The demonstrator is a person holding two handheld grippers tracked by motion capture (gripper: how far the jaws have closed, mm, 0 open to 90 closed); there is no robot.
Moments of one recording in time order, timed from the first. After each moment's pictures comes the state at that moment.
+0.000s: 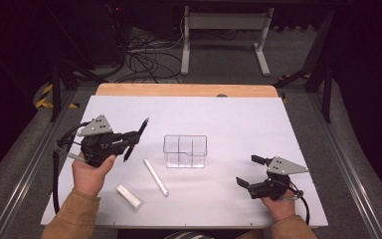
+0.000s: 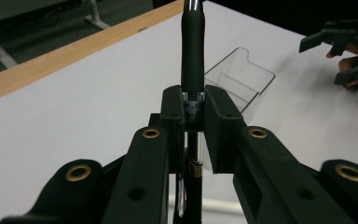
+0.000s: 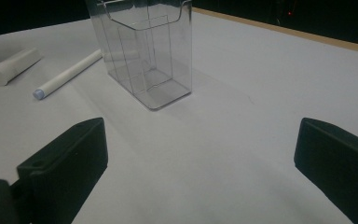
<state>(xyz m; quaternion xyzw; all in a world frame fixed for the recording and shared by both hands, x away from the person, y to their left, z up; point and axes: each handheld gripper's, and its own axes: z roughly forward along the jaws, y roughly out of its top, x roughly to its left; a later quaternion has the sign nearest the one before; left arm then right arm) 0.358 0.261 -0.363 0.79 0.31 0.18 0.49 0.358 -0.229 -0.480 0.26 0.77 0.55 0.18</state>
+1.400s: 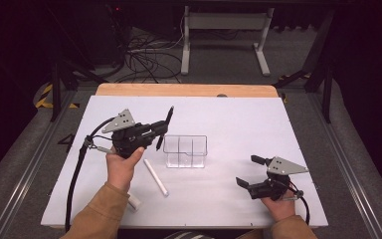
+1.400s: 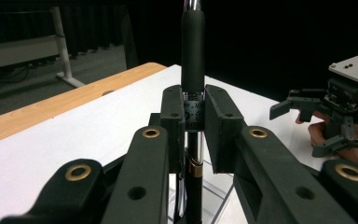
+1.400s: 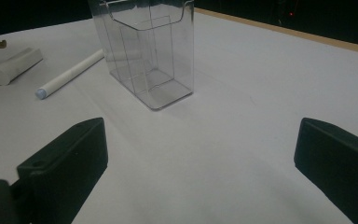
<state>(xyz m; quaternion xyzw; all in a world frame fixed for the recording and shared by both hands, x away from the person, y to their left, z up) 0.391 0.205 -0.381 0.73 0.26 0.16 0.61 0.358 -0.229 -0.480 0.25 0.78 0.55 0.18</state>
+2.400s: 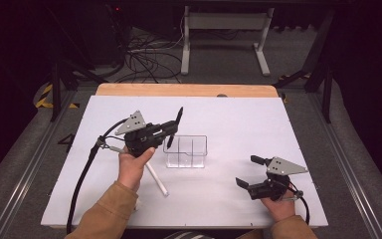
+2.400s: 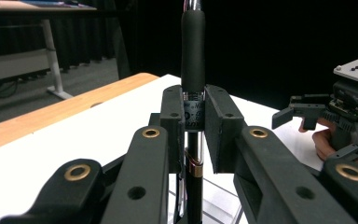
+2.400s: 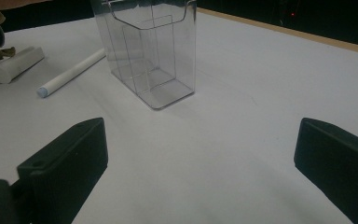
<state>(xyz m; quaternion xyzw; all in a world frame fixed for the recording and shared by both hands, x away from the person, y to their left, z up) 0.406 0.184 -0.401 0.72 0.24 0.16 0.63 0.358 -0.228 -0.480 0.25 0.78 0.55 0.18</state>
